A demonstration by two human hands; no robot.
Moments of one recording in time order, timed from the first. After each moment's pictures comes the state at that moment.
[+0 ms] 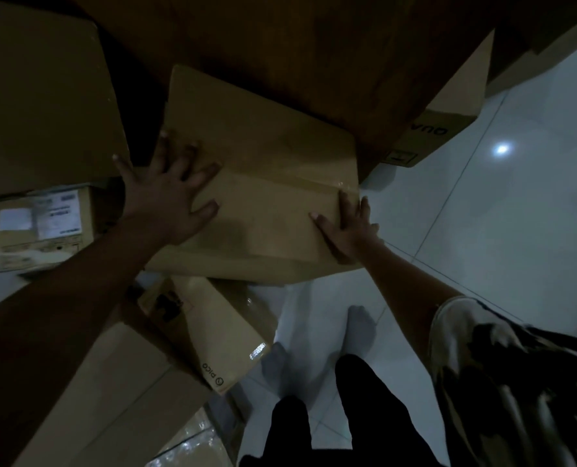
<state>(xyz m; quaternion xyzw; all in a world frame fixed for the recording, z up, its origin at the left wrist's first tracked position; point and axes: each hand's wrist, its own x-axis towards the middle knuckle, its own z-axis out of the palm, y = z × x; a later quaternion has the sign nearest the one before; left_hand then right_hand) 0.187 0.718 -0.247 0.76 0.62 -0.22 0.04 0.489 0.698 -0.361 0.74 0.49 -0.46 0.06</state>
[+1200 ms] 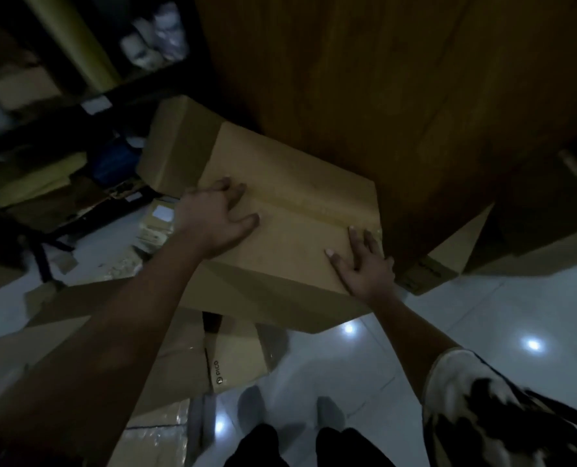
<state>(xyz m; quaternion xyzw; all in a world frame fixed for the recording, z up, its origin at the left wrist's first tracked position) 0.185 0.606 0.002 0.58 0.81 0.00 0.07 0.458 0.682 -0.109 0.61 0.73 -0.31 -0.01</state>
